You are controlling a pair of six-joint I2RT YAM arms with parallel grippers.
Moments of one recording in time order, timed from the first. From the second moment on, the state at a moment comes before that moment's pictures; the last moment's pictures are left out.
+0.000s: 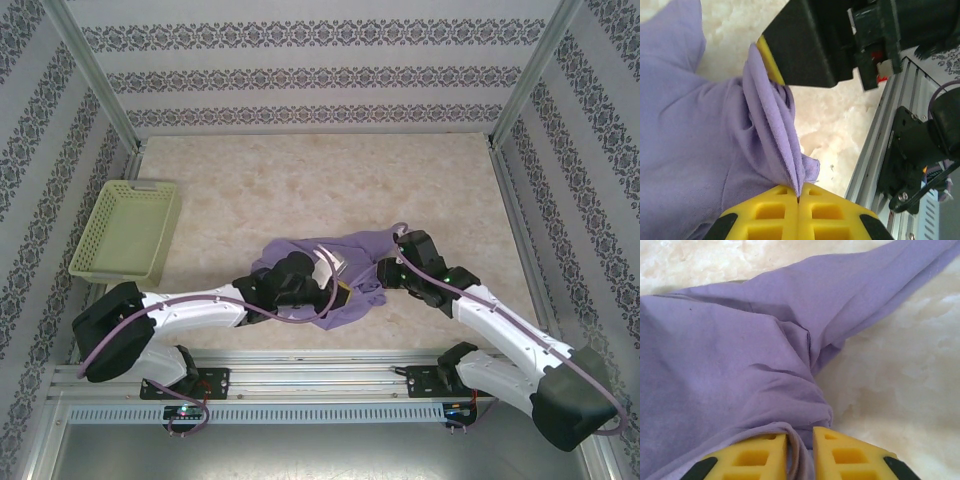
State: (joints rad) left arm -0.96 1.42 0.70 0.21 0.26 -0.38; right arm 0.50 1.00 0.58 -0.45 -0.04 0.52
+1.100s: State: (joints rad) left arm -0.86 1.42 0.66 0.35 0.37 -0.49; right arm 0.76 1.12 0.62 -0.53 0.26 0.71
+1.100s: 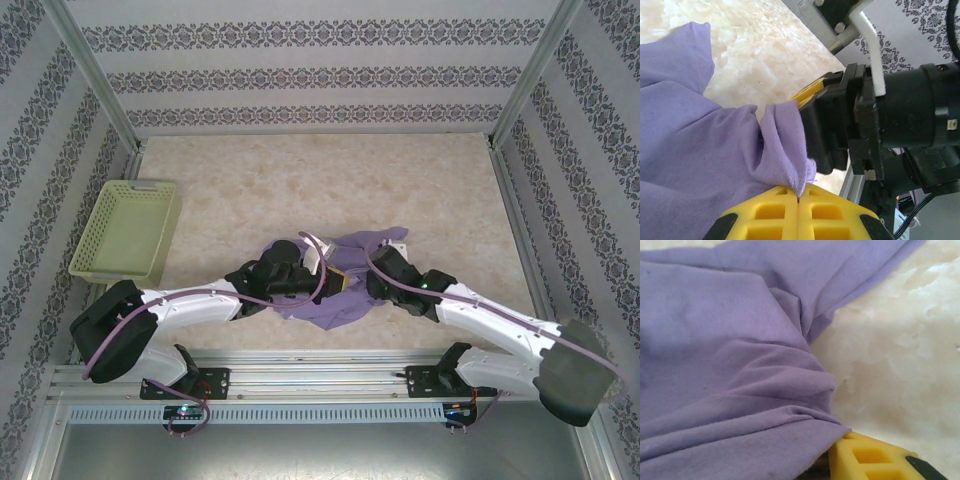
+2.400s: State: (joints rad) left arm -0.91 1.32 0.84 -0.21 -0.08 -0.50; right arm 0.69 0.80 0.53 -0.37 -0.08 0.66
